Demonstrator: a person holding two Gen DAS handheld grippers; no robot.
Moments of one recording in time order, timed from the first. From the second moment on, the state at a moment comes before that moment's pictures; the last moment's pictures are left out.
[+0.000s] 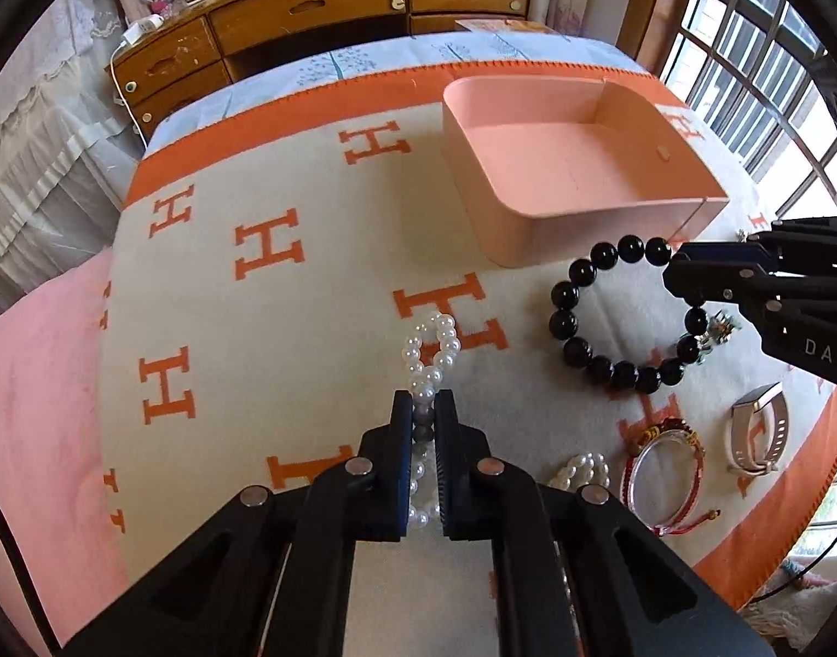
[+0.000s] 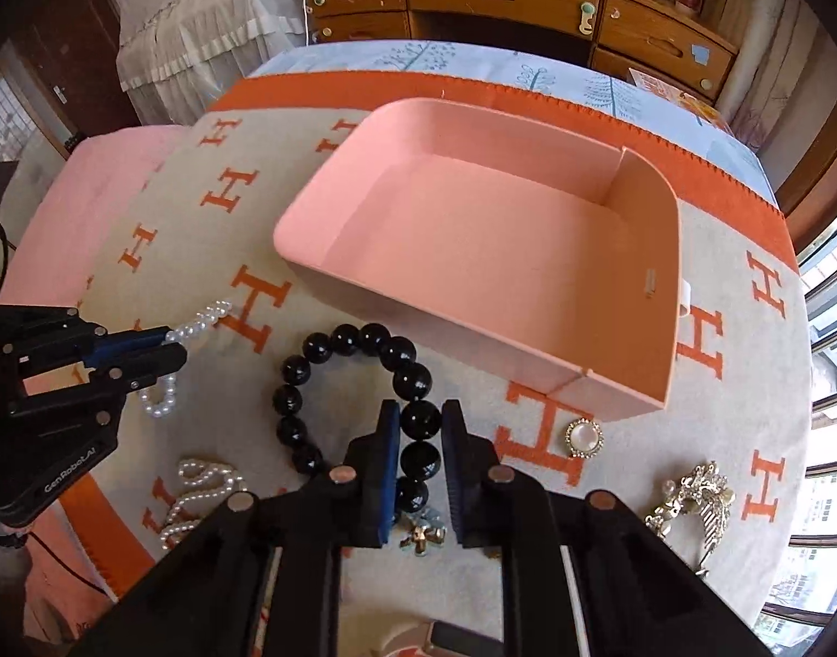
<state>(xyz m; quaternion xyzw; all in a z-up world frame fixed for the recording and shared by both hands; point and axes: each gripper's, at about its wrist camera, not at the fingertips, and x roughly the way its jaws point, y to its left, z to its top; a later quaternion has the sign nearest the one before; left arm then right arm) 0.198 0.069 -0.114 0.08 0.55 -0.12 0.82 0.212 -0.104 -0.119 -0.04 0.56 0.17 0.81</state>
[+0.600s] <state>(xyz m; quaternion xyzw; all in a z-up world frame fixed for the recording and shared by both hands) 0.210 0.050 0.002 0.02 0.45 -0.16 0.88 0.225 -0.141 -0.006 0.05 0.44 0.16 0.88</state>
